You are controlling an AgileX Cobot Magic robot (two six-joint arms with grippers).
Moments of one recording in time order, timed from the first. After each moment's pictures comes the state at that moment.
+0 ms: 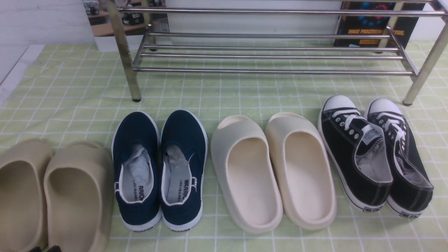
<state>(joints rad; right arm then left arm) 0.00 -0.01 0.03 0.13 0.13 0.04 -0.08 -0.01 0.03 -0.16 0.38 -0.06</state>
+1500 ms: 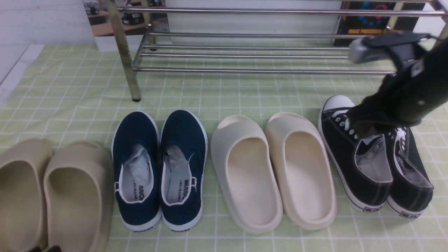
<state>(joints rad) 0.34 1.62 -1.26 0.01 0.92 0.13 -0.08 -0.01 0.03 -0.16 0.38 -0.06</state>
